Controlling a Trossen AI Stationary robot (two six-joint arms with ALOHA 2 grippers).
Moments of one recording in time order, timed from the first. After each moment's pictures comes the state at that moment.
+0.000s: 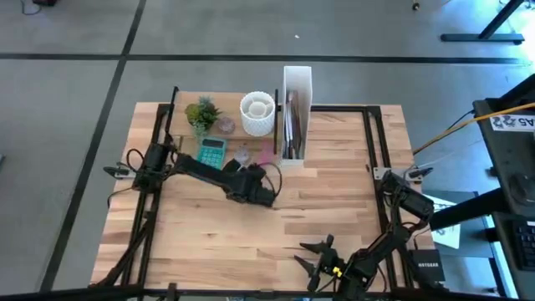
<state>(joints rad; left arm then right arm) -0.24 2.03 1.45 -1.01 -0.73 -1.05 1.02 2.12 1.08 0.06 1.32 1.26</state>
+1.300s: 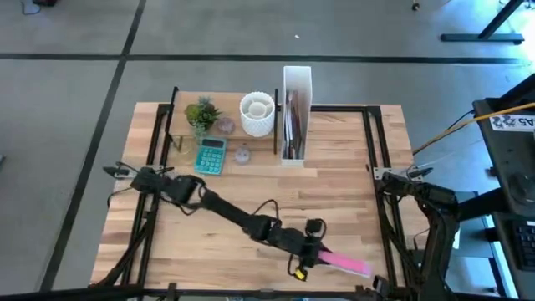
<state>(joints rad) -0.38 2.51 1.96 0.30 -0.11 0.07 1.27 1.98 1.70 0.04 1.57 0.02</state>
